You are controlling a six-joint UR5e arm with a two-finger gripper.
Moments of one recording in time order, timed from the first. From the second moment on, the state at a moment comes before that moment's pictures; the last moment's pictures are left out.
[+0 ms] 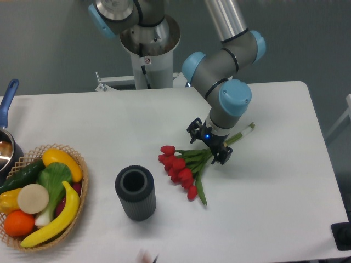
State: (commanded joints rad) arm 2.64 -1.96 -1.92 -0.92 1.41 1.46
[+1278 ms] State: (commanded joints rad) arm 2.64 -1.96 -1.89 -0.90 1.41 1.45
